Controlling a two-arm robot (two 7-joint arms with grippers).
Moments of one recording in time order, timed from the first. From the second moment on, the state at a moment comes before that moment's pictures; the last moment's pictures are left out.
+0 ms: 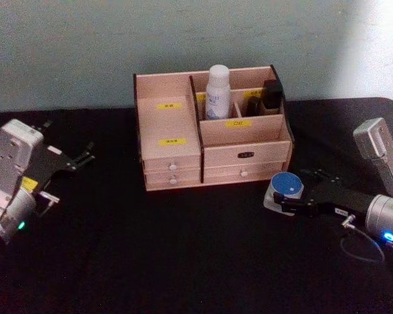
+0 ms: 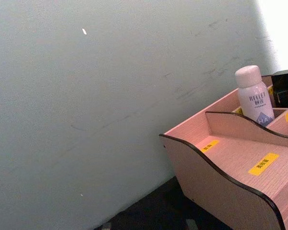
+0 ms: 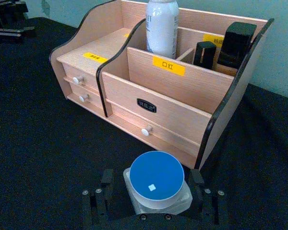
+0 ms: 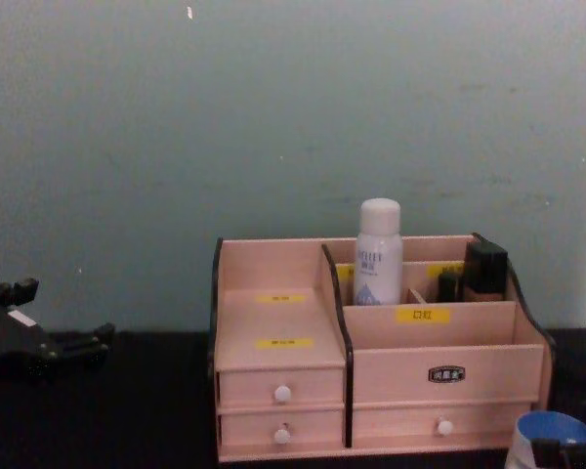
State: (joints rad) left arm -0.20 0.60 0.45 -1.41 -0.25 -0.12 0.03; right arm 0.17 0.64 -0.38 -1.47 0.49 0.21 0.49
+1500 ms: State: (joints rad) left arm -0.20 0.60 0.45 -1.41 -0.25 -0.12 0.03; right arm 0.20 0.60 -0.39 -1.42 0.47 0.22 0.49
